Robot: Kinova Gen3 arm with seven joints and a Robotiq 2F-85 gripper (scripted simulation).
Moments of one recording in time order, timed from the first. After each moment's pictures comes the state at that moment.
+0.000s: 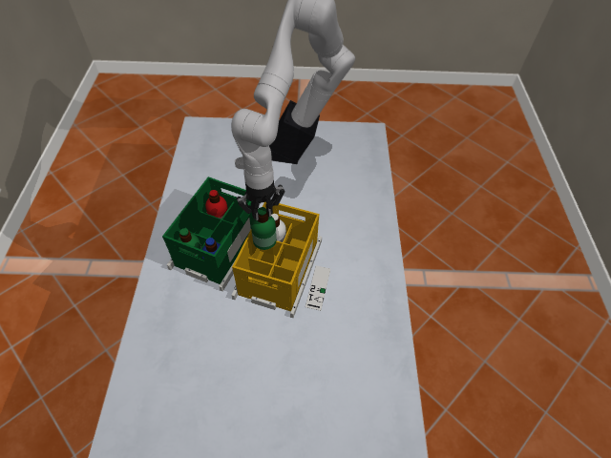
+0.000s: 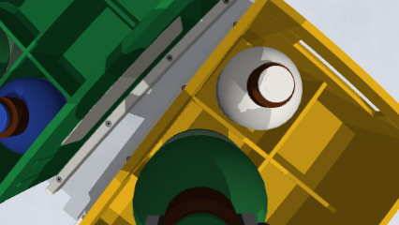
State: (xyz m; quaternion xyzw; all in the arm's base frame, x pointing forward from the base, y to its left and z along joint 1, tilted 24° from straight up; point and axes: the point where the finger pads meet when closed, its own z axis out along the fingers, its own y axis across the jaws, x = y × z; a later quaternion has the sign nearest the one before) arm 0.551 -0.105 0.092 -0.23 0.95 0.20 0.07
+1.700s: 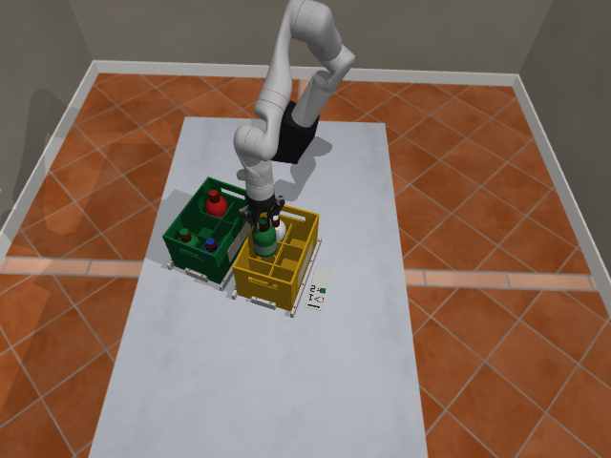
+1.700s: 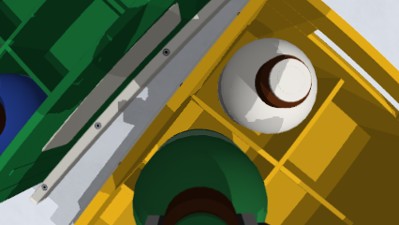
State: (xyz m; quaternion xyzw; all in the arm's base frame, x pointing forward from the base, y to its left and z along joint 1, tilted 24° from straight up) arm 0.553 -0.086 0.051 -0.23 0.95 0.20 0.07
